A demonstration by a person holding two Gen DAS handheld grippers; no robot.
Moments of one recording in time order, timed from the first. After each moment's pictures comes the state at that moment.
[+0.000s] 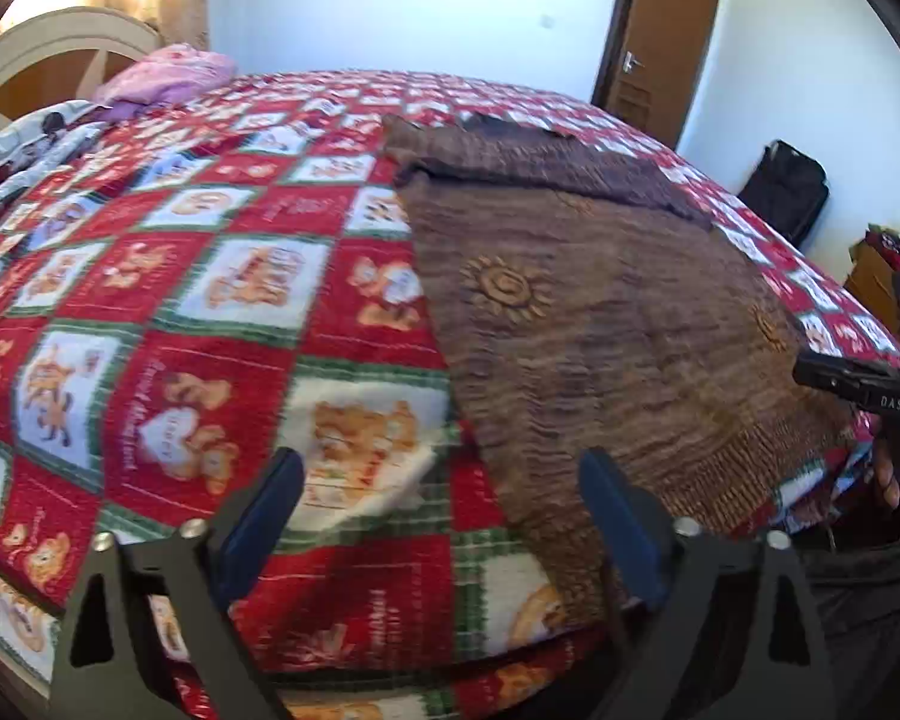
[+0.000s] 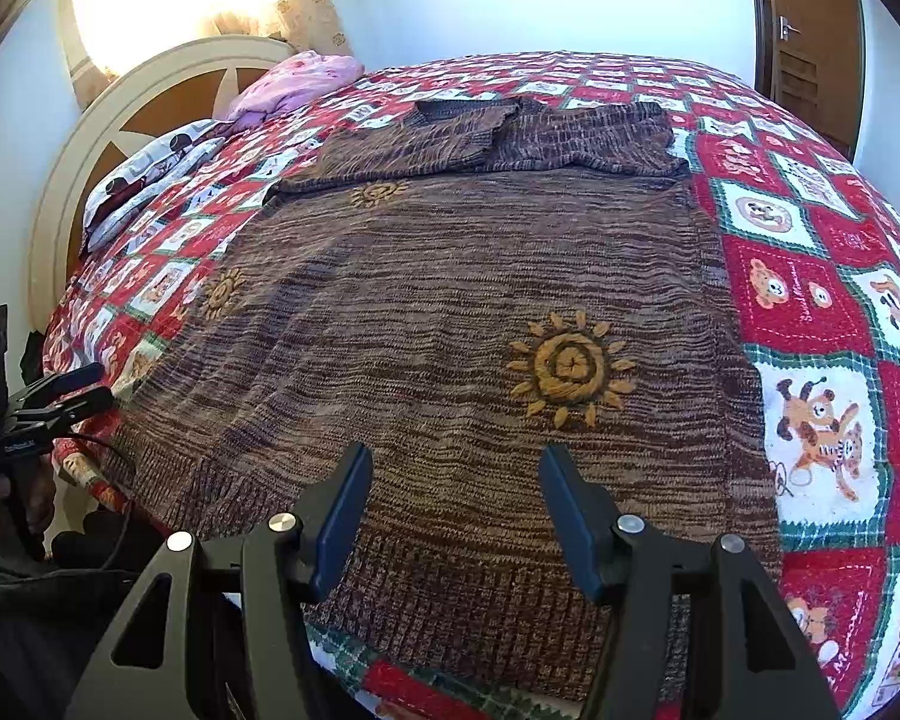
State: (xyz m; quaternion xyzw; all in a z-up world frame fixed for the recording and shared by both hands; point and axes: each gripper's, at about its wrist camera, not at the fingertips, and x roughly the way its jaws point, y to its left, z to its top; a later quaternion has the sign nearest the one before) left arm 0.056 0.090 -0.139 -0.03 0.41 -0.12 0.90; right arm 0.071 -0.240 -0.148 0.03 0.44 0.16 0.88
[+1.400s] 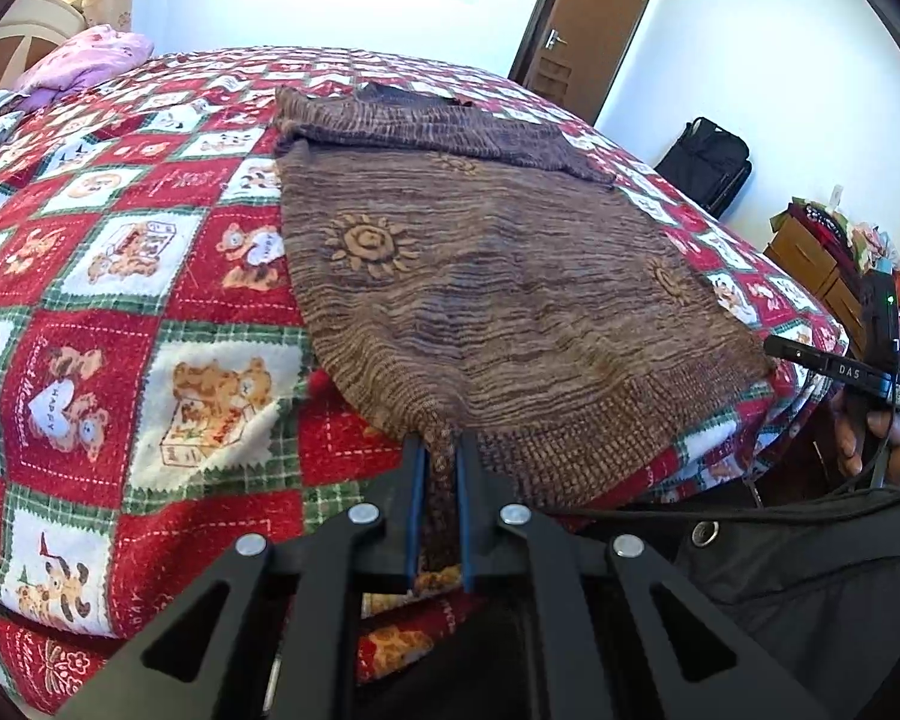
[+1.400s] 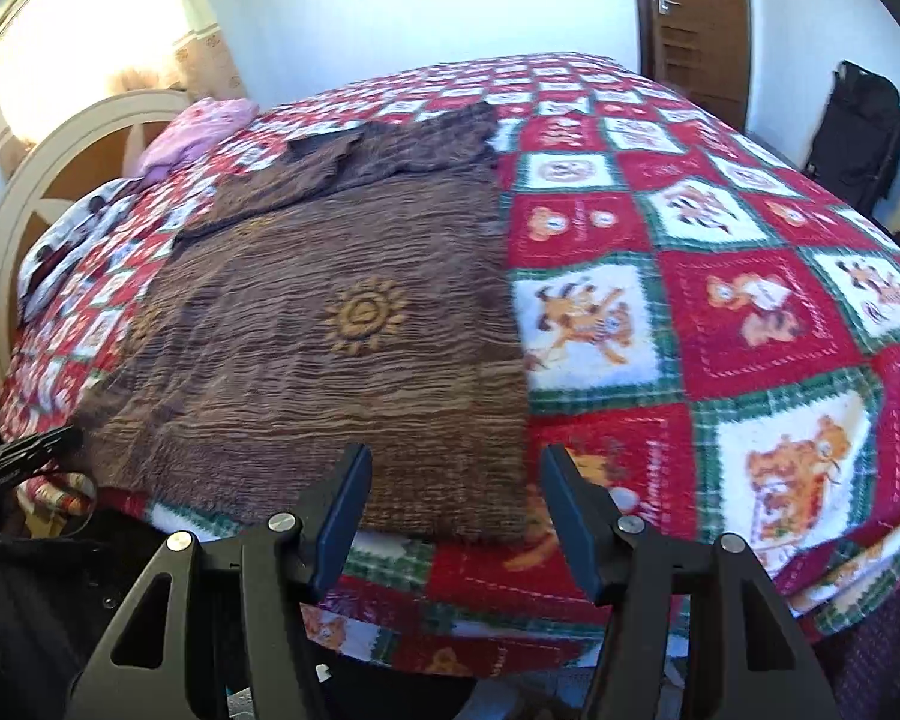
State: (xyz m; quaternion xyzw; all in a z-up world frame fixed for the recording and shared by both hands) left arm 0.042 0.065 -0.140 -0.05 0.43 -0.21 0.87; right arm 0.014 -0.325 -0.136 0.07 0.44 0.04 0.90
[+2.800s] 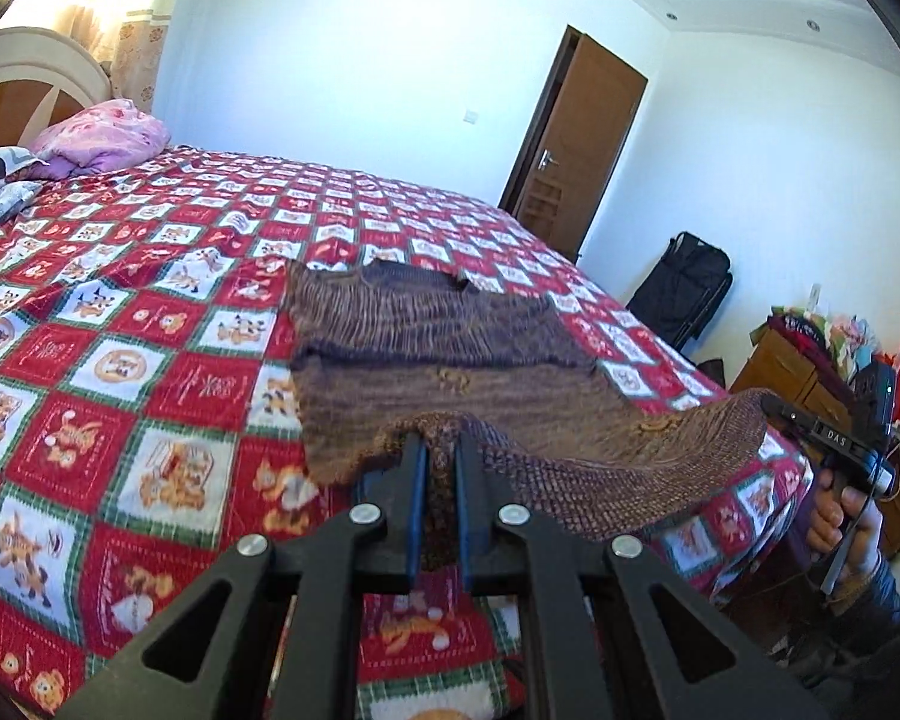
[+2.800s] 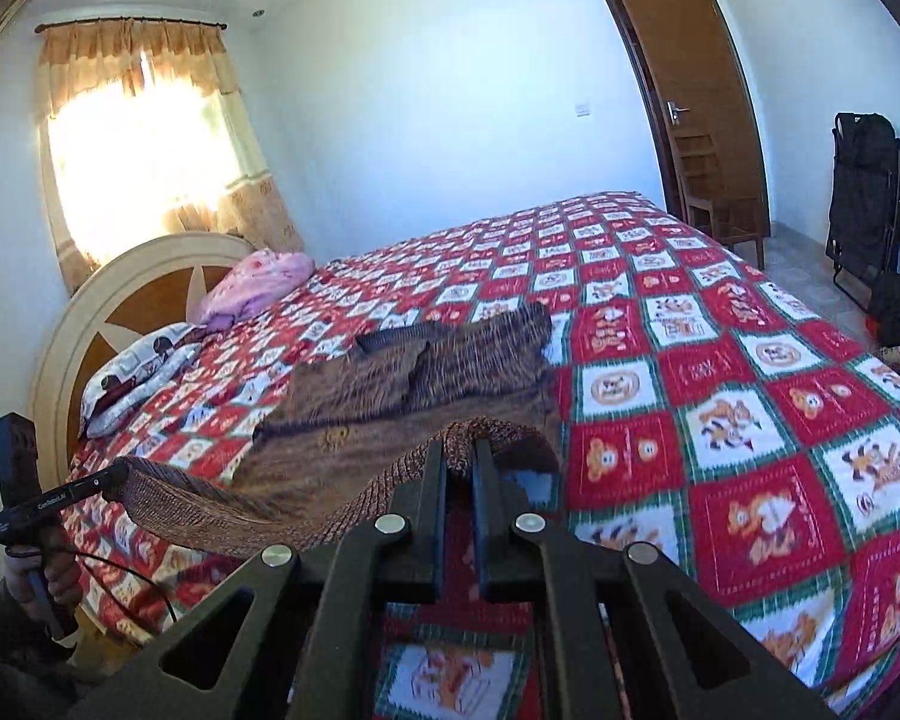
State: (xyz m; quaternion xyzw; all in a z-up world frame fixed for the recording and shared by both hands) left arm 0.085 0.091 -0.049 -0.11 0.30 -0.21 0.92; right arm 0.031 -0.330 -0.035 0.13 0.25 0.09 0.96
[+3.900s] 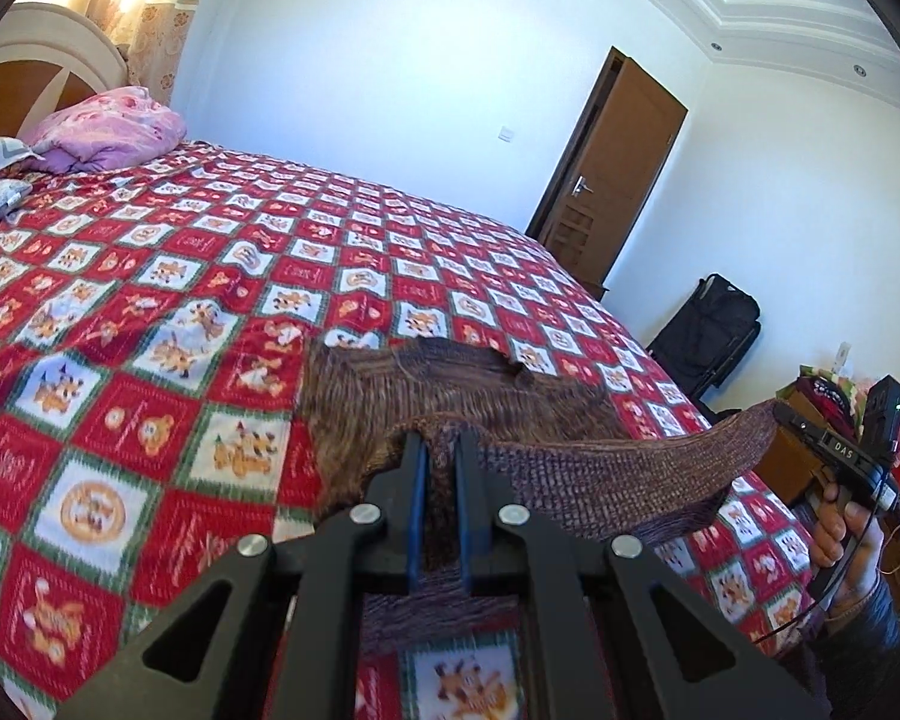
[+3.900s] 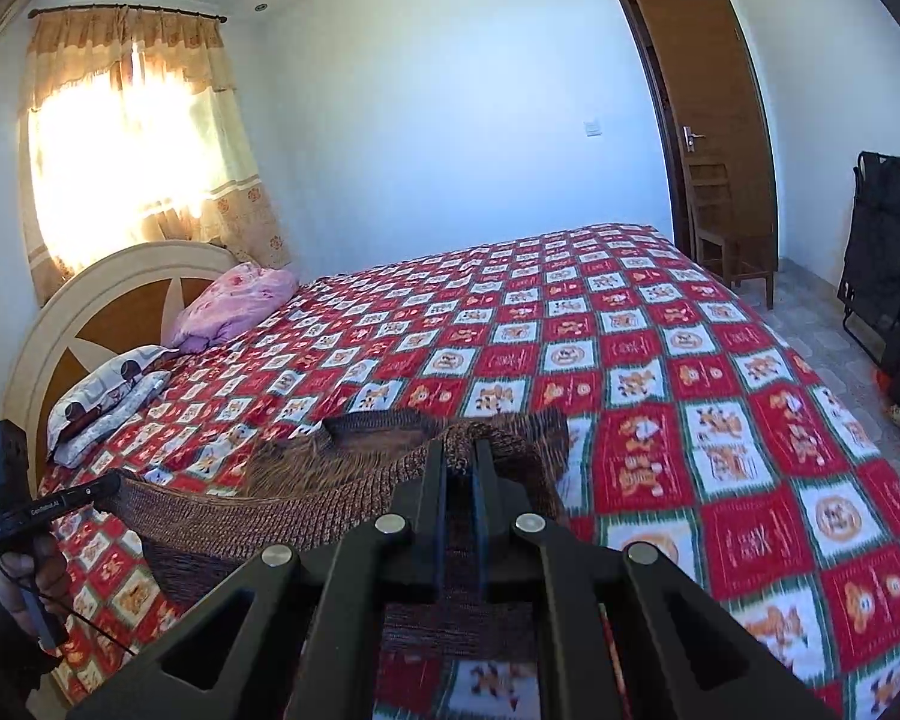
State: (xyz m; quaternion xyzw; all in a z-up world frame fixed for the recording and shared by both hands) left arm 0.224 0.102 -0.027 -0.14 0.30 -0.19 0.92; right arm 0.194 -0.317 0.010 0.10 0.24 0.08 0.96
